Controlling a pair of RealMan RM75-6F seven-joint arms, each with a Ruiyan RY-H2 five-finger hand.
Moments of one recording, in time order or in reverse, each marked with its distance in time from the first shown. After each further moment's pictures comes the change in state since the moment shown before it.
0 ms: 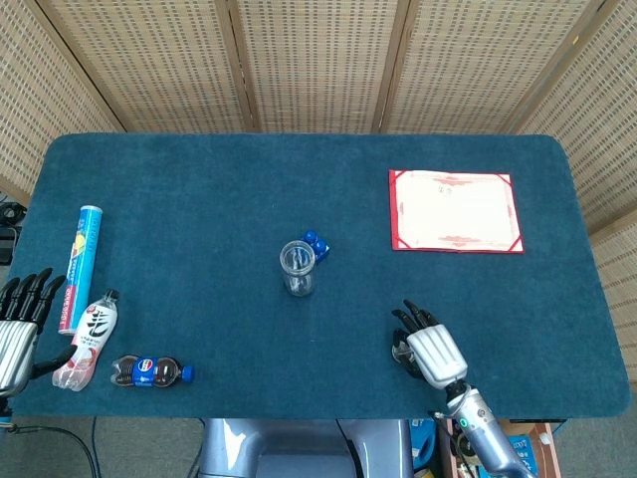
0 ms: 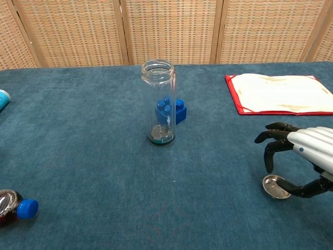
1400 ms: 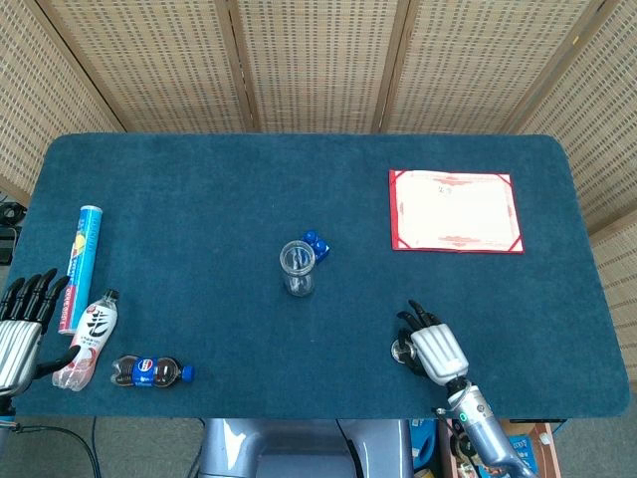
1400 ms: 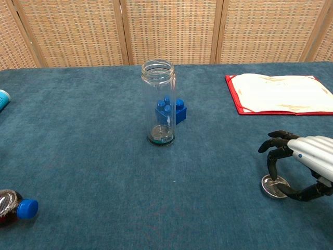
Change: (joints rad) left arm -0.006 -0.004 0.004 0.001 0.004 -0.009 0.000; right arm 0.006 -0.065 -0.005 0.133 0.022 -0.003 0.096
